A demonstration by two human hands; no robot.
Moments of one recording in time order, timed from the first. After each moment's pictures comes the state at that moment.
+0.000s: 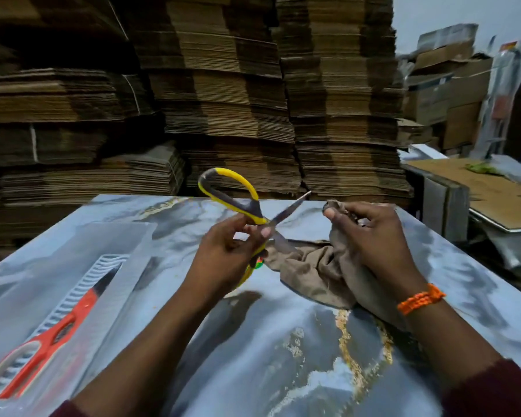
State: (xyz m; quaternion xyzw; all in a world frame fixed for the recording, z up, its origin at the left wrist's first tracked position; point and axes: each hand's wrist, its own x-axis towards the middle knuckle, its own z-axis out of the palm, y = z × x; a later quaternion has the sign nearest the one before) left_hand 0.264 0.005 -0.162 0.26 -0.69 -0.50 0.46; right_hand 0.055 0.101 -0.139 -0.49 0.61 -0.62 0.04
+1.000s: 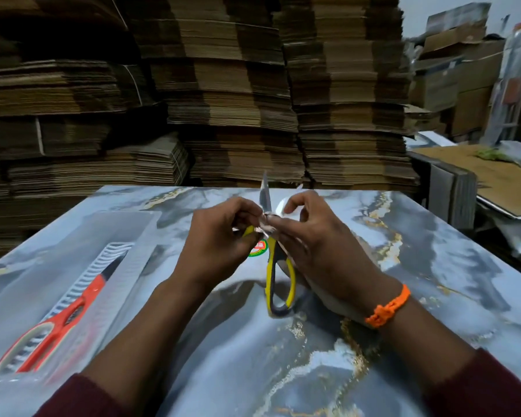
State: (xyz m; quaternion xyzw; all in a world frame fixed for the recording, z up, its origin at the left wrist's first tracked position) left_hand 0.278 -0.007 -0.168 0.21 -0.81 -0.21 0.51; right_hand 0.105 0.091 -0.163 -0.73 0.56 -0.33 -0.22
